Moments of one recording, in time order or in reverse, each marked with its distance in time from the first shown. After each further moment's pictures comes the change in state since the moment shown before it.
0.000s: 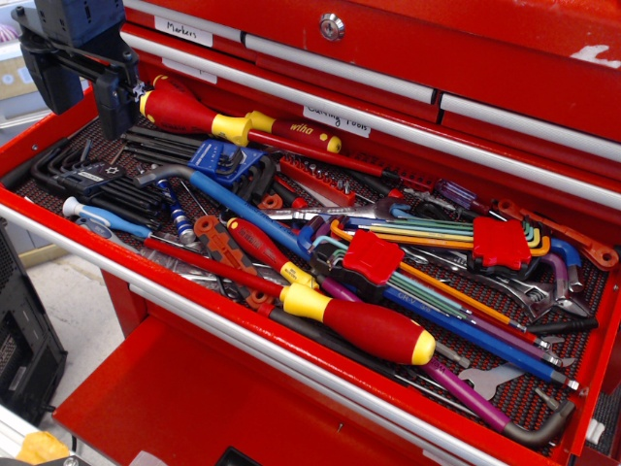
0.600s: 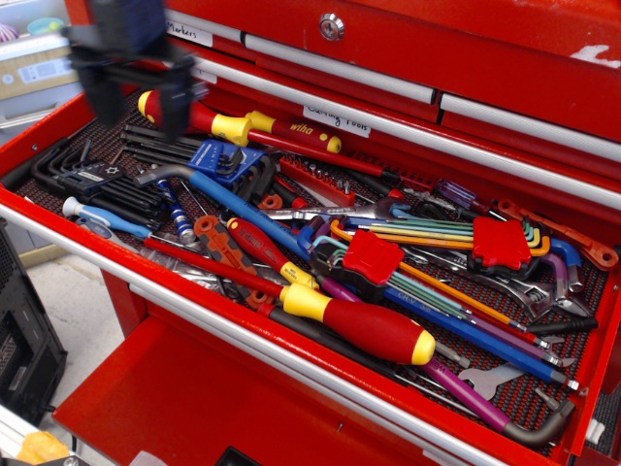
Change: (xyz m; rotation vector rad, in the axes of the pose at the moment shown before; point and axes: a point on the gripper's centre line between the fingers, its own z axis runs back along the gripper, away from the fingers) arm 0.024 -0.039 -0.004 -0.060 0.027 0.229
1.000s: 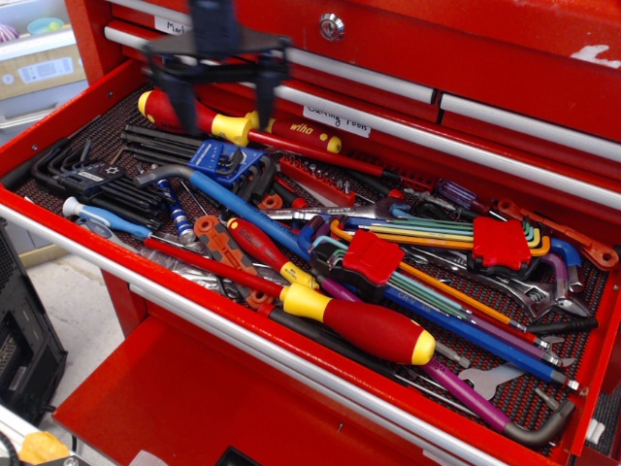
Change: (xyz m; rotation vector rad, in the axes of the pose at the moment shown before) arm 0.033 -0.051 -0.010 -0.010 -0.084 0.429
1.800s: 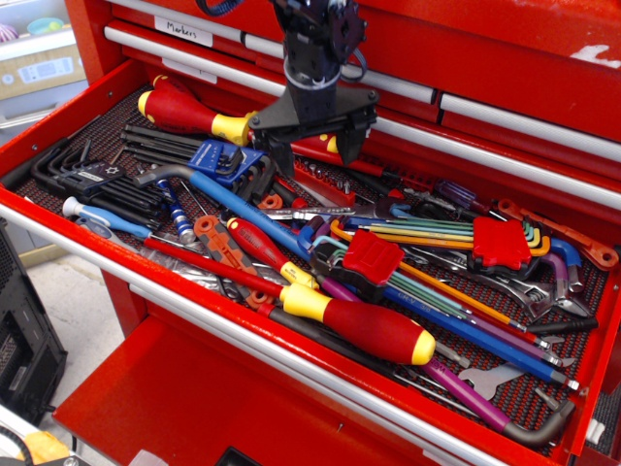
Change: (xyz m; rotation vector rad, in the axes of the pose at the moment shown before) arm 0.011 -0.061 -0.061 -0.099 -0.189 0.120
